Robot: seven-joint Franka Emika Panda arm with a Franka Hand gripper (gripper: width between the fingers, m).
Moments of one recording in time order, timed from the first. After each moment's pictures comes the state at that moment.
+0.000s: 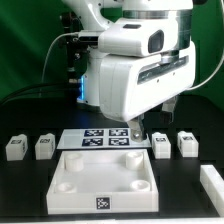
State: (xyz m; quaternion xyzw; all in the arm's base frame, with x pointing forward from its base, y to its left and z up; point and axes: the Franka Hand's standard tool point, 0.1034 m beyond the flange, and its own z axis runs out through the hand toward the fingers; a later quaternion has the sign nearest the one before) arm 0.564 0.056 0.114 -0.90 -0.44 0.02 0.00
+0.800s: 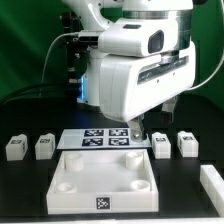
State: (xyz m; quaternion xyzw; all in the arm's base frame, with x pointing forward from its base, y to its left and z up) arm 0.564 0.056 0.114 -0.90 -0.44 0.02 0.00
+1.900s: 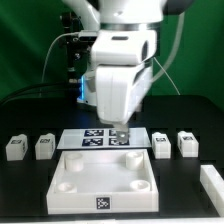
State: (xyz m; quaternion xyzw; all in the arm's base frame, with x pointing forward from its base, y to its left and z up) arm 0.487 0.003 0.083 -0.76 -0.65 0.02 0.01
